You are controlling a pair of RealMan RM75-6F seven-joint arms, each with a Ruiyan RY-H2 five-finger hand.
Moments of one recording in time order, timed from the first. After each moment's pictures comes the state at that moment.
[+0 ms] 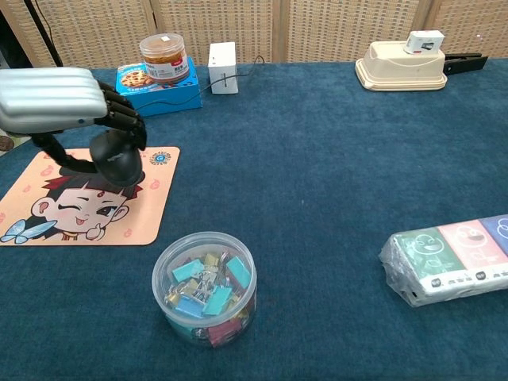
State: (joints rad) left arm -0.86 -1.49 0.27 -0.76 1.91 1.33 -0.29; right arm 0.16 -1.13 0.08 -1.63 -1.40 1.37 -0.03
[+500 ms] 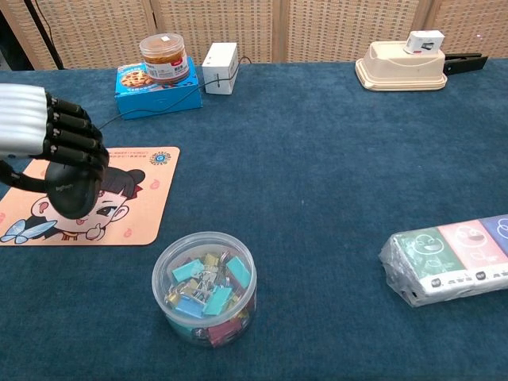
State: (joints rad) left arm -0.73 -1.65 0.38 -0.19 2.07 1.73 -0.43; right arm 0.15 -1.12 0.08 -1.64 -1.39 1.37 -0.02
